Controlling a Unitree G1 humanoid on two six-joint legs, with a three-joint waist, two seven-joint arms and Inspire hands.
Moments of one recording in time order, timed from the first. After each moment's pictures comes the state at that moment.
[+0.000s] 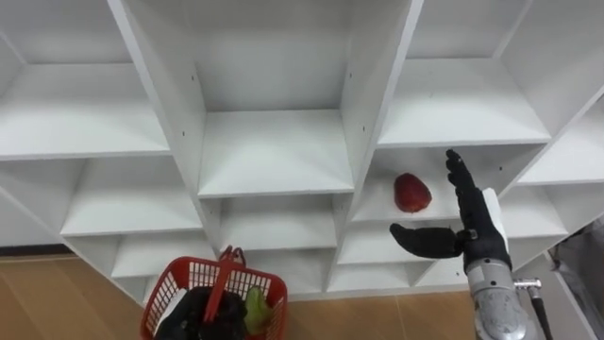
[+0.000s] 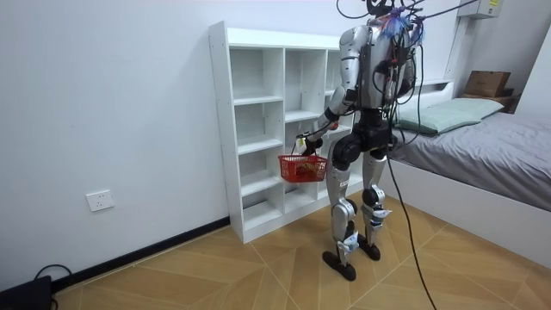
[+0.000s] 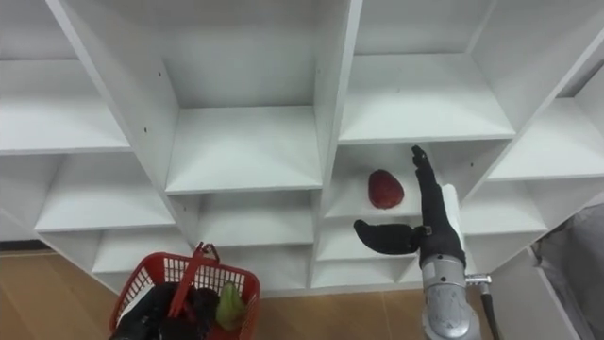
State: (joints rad) left arm 0.18 0.24 -0.13 0.70 -0.01 -0.19 -0.10; right arm 0.05 -0.31 0.17 0.45 0.00 -0.24 -0.29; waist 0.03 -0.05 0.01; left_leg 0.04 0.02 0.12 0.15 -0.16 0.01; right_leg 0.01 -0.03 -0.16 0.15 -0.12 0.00
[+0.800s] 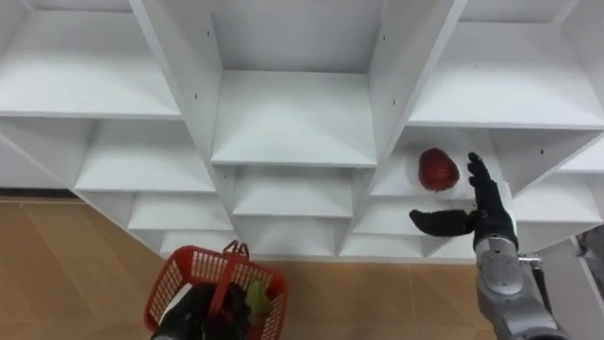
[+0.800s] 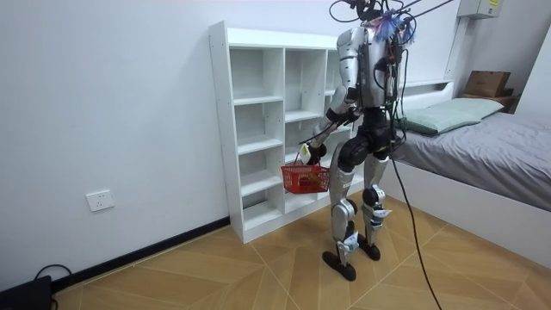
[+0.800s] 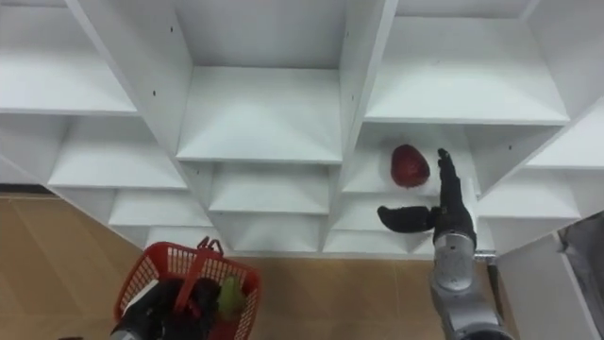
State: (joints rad) left arm 0.11 0.25 -0.14 0.72 -0.01 -0.13 -0.16; right arm -0.25 -0.31 0.13 0.86 0.12 -0.24 -0.32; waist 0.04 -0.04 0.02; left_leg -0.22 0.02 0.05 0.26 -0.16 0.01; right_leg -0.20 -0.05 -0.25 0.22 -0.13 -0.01
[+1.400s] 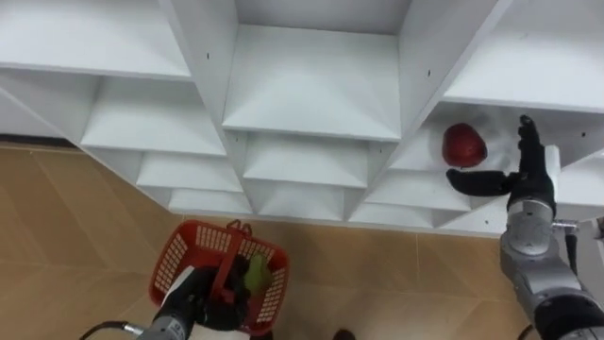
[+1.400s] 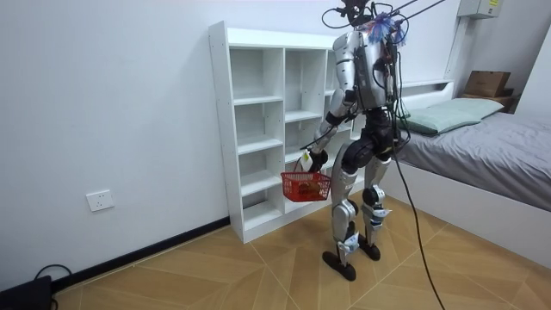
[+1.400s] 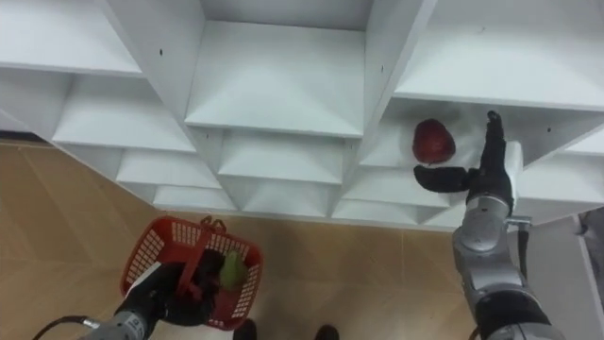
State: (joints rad) left arm 0.03 0.26 -0.18 0.75 0.02 -0.11 -0.11; right arm -0.39 -0.39 0.09 0.91 0.10 -0.22 -0.44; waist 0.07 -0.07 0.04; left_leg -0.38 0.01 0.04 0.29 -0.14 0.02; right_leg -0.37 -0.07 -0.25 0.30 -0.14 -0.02
